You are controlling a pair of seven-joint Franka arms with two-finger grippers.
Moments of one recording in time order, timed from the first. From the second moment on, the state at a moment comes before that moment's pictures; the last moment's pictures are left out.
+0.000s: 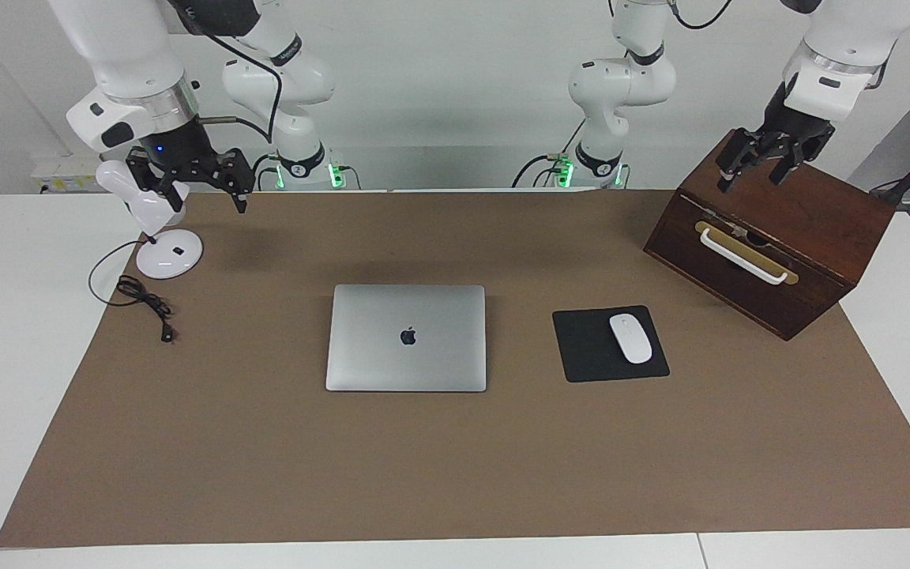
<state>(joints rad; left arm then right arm) -0.03 -0.11 0.01 -1.61 -0.02 1.53 -0.15 0.03 -0.03 0.03 -1.57 -0.03 1.53 0.09</state>
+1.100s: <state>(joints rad) -0.03 -0.11 0.01 -1.61 -0.02 1.53 -0.15 0.03 -0.03 0.03 -1.57 -0.03 1.54 0.08</state>
